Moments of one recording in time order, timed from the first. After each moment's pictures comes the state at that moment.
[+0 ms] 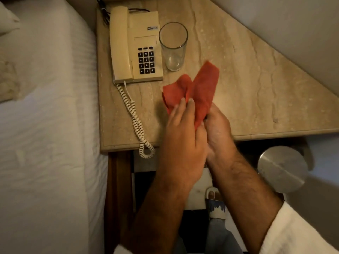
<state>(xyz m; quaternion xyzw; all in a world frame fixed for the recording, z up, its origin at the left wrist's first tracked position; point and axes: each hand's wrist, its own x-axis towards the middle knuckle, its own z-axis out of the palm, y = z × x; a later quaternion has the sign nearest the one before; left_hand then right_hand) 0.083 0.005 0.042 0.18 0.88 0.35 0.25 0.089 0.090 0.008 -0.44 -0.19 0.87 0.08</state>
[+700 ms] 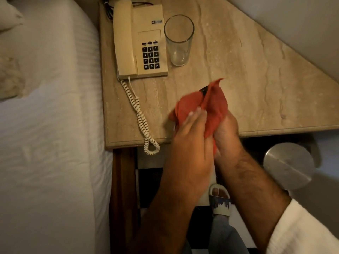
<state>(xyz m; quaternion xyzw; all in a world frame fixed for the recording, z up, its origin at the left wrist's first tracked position) 0.095 -0.012 0.046 0.21 0.86 0.38 0.26 0.090 0.088 0.003 -0.50 -0.19 0.84 0.10</state>
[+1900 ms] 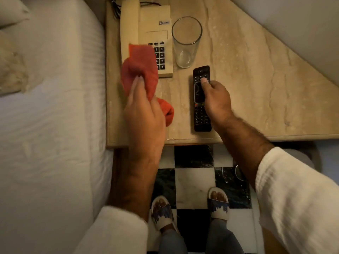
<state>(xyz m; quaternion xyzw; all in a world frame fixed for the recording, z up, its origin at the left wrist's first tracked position) 0.011 -0.034 0.014 0.05 0.92 0.39 0.03 0.033 0.127 -0.053 -0.47 -0.66 0.59 0.01</state>
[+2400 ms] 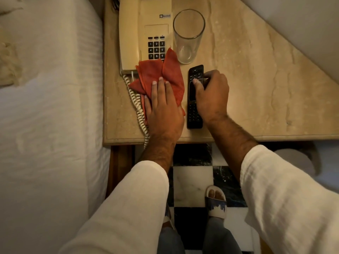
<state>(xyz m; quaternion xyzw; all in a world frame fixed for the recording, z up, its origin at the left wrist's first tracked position) 0.006 -0.007 -0.092 0.21 0.97 0.06 0.08 0.022 0.118 -0.070 -0.43 -0.80 0.41 0.10</state>
